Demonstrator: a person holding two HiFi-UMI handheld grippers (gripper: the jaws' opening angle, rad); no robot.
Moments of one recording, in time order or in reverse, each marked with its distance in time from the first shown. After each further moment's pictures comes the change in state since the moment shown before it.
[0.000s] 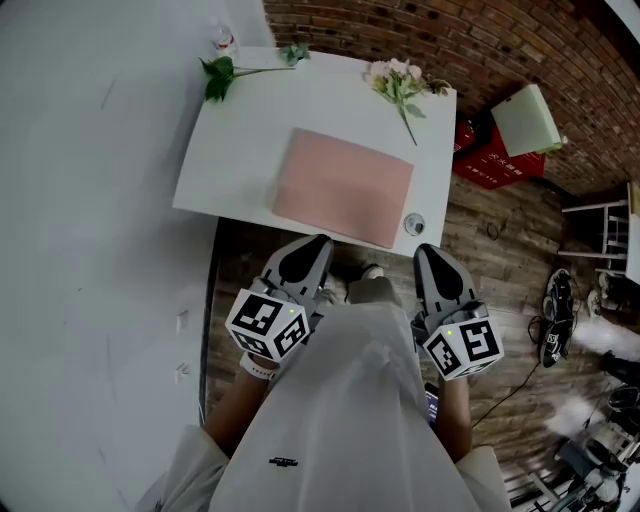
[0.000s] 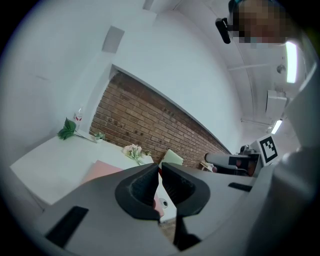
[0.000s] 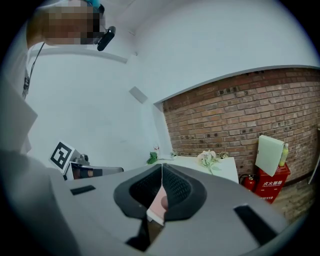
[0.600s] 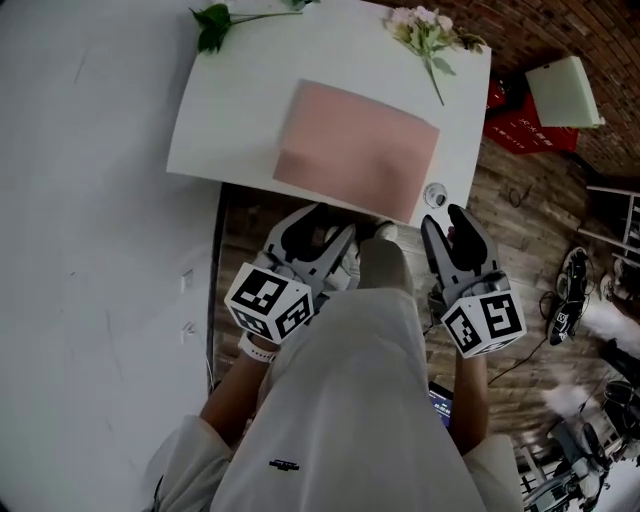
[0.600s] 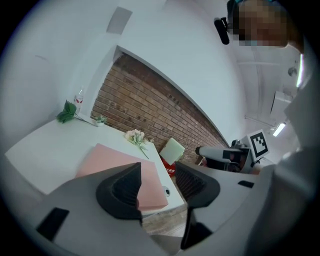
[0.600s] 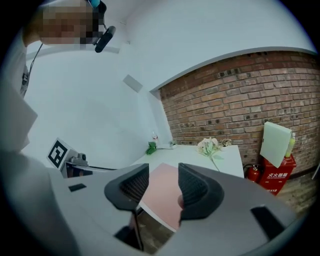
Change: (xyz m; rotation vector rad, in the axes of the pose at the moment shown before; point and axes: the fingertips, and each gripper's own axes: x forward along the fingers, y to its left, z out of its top) left arm 0.031 0.019 -0.037 -0.048 0.127 -0.001; right arm 0.044 -0.036 -0.030 0.037 0.114 0.042
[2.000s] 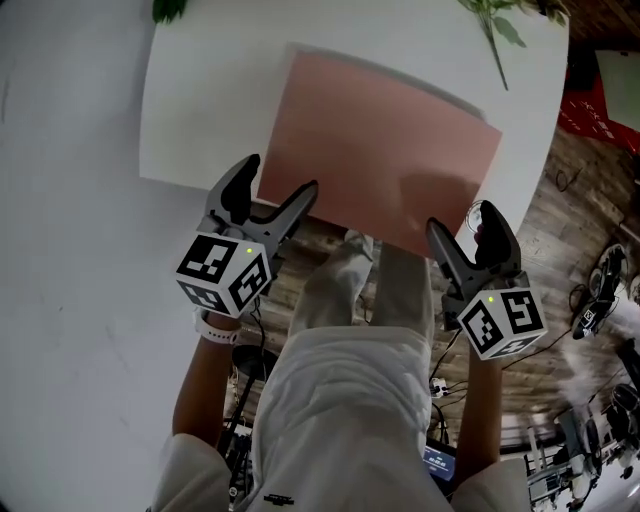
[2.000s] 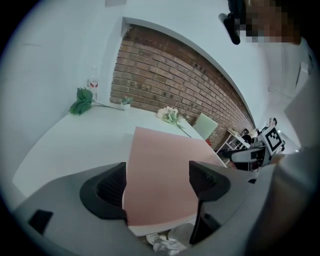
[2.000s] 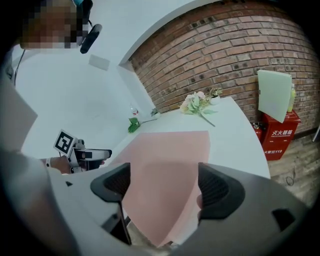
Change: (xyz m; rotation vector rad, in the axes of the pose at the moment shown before) left arm 0.057 0.175 -0.032 0.084 0.248 0.254; right arm 0.101 -0.079 -0.126 0.250 0.240 -0.026
